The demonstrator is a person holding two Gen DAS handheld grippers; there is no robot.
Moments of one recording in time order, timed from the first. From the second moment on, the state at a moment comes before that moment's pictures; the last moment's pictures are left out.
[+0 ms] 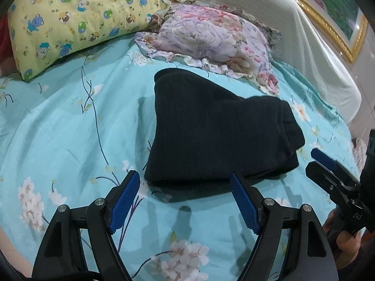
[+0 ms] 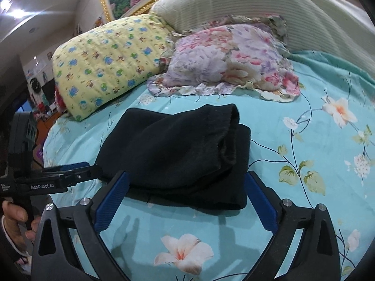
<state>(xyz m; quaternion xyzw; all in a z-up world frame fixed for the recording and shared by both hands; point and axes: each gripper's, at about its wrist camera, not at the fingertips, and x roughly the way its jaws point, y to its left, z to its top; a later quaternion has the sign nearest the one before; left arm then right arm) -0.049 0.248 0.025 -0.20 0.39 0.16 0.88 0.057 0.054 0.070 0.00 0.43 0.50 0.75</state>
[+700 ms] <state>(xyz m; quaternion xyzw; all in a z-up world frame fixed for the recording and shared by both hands) -0.059 0.231 -0.003 -0.16 0.42 0.21 0.87 0.024 0.061 0.051 -0.04 0.41 0.52 0.75</state>
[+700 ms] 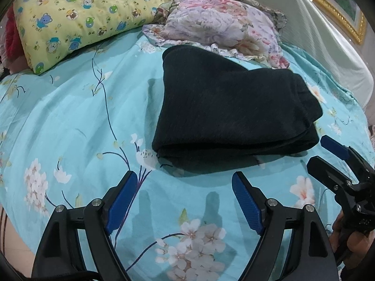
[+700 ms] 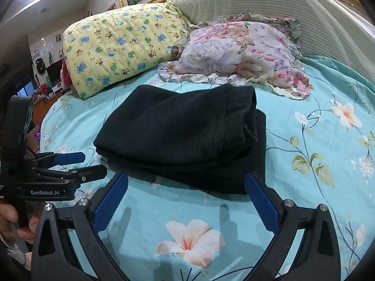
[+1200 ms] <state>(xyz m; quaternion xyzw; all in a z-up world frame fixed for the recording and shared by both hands) -0.054 0.231 -0.013 -0.14 0.41 0.22 0.87 0.021 0.070 0.041 -0.04 0.41 0.50 0.76</state>
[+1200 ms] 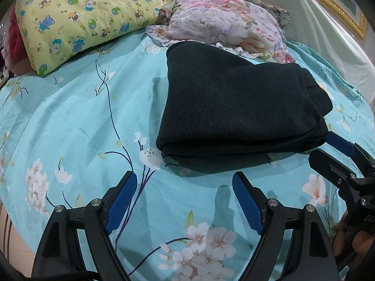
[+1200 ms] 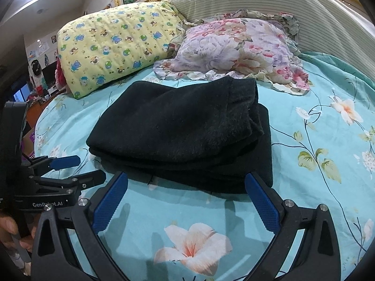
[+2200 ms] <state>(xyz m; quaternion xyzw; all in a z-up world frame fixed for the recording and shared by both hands) -0.052 0.230 -0.010 -0.12 0.40 0.22 0.88 0.023 0.071 0.043 -0.03 0.41 0.50 0.76</state>
